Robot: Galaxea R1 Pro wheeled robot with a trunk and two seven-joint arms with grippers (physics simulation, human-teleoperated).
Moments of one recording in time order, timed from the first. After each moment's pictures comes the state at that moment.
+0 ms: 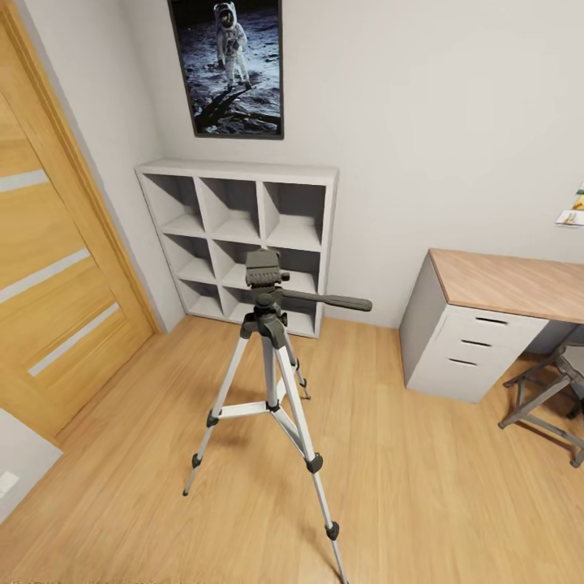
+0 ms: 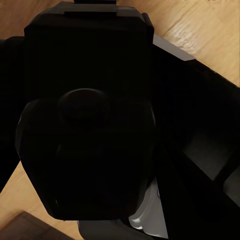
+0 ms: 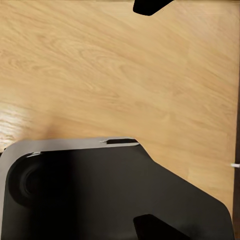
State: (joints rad) left arm -0.23 0.03 -0.40 0.00 0.93 -0.01 -0.02; right arm -0.19 -0.12 -0.40 0.02 0.40 -0.05 0.02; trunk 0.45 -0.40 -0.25
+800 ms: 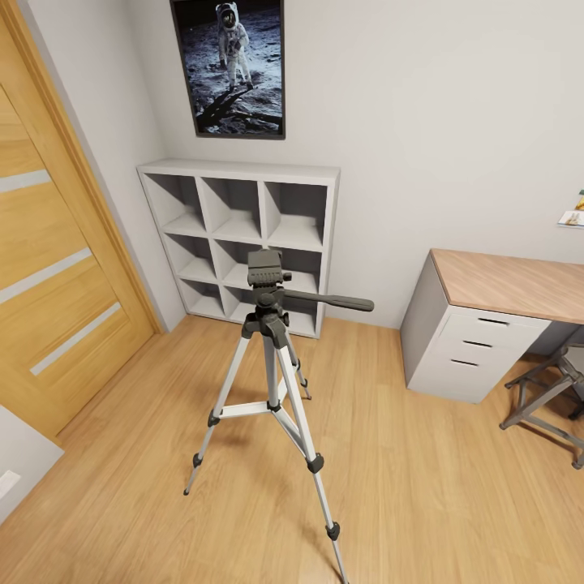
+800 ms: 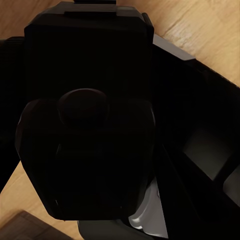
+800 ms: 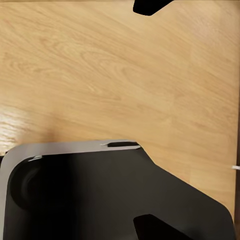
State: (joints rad) left arm -0.23 0.03 -0.40 0.00 0.93 -0.01 -0.02; right arm -0.19 -0.13 -0.40 0.01 0.40 -0.05 0.02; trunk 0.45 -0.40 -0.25
